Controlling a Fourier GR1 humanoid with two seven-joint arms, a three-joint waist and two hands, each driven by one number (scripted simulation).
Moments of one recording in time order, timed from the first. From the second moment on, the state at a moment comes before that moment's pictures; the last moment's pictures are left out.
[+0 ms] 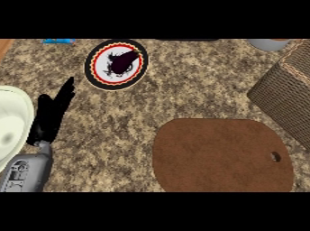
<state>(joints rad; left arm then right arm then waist) -0.22 0.18 0.06 -1.41 -0.15 -0.01 0.25 -0.48 -0.74 -0.53 -1.95 0.28 0.85 0.30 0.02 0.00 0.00</state>
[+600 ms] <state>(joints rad) -0.22 0.19 0.08 -1.38 -0.14 -0.03 0.21 -0.58 -0.94 -0.43 -1.37 0.48 0.68 -0.21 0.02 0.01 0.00</state>
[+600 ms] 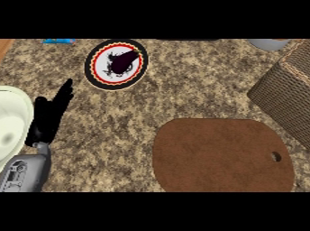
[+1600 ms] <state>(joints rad) -0.25 0.18 0.09 -1.37 -0.15 -0.03 0.23 -0.73 -0.84 -0.33 -0.77 0.60 0.52 -0.46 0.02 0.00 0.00</state>
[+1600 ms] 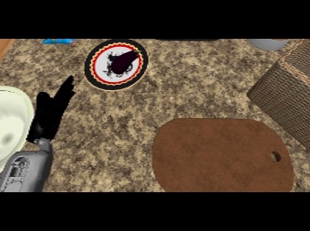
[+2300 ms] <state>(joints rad) -0.23 0.18 0.09 -1.39 -0.14 -0.04 0.23 -0.83 -0.96 -0.57 -0.48 0.45 0.43 -0.45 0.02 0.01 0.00</state>
